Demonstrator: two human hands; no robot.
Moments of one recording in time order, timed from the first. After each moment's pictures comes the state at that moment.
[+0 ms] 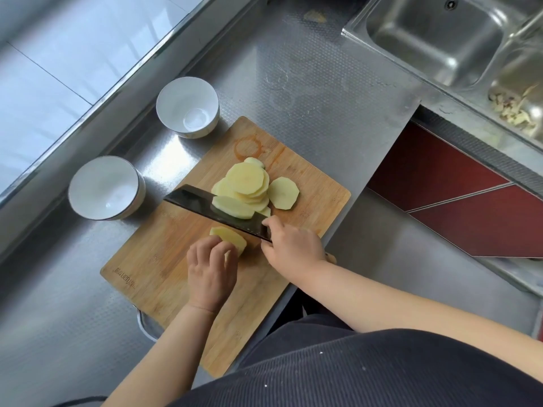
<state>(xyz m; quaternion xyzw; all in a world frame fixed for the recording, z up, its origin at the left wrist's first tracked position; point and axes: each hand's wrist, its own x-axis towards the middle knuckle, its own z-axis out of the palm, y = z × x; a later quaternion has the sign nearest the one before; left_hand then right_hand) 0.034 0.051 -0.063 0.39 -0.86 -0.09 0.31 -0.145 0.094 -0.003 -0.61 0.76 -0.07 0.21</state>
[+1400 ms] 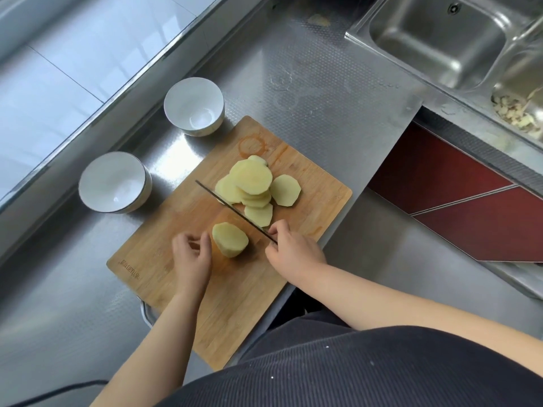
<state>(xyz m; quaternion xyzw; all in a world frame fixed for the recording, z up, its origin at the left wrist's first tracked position) 0.049 0.034 -0.057 0.69 -0.57 -0.40 0.19 -0.138 0.108 -0.004 -0.53 0.77 -0.06 0.35</state>
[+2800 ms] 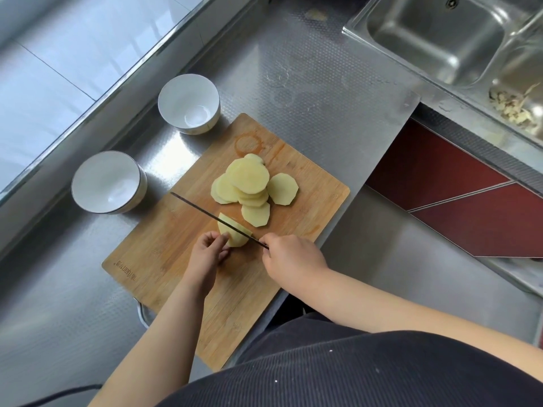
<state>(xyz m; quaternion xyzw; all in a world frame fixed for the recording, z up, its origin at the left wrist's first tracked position) 0.029 0.025 -0.070 0.63 -0.31 -0.69 0.17 -0.134 0.110 0.026 -0.57 0.75 -0.03 0.33</state>
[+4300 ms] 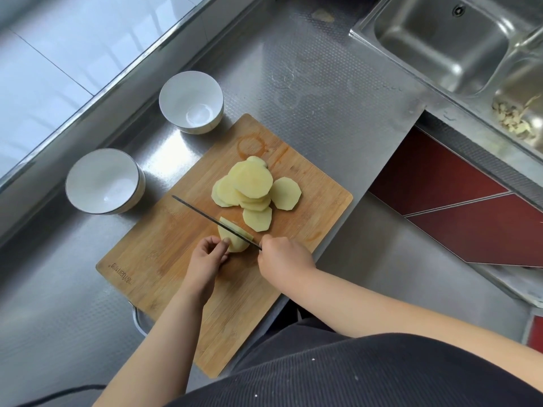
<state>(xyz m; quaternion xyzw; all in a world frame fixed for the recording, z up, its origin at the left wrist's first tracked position) 0.033 0.027 -0.077 0.62 -0.32 -0.69 0.18 -0.123 0.087 0.002 -0.55 0.76 0.04 0.34</state>
